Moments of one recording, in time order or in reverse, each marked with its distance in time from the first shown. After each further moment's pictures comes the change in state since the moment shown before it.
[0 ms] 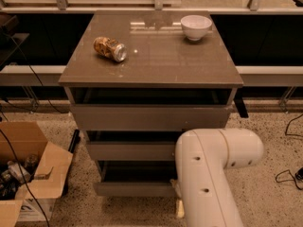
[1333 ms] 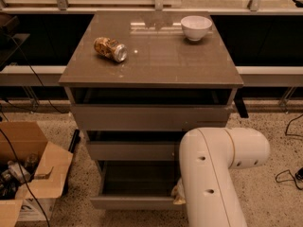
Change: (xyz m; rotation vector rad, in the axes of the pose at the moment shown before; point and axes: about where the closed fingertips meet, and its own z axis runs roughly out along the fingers) arm 0.000 0.010 -0.012 -0.006 -0.020 -0.004
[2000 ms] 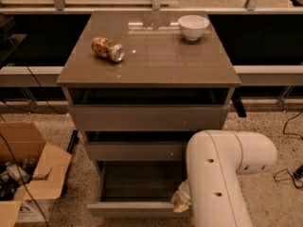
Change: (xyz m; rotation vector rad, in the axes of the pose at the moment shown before) arm 0.007 0.020 0.009 0.007 -0.037 0.057
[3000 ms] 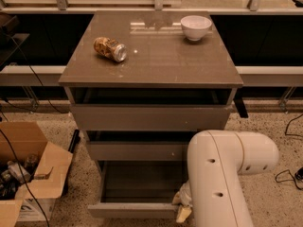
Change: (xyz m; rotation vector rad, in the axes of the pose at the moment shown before) arm -0.001 0.001 -0.002 0.000 0.000 0.000
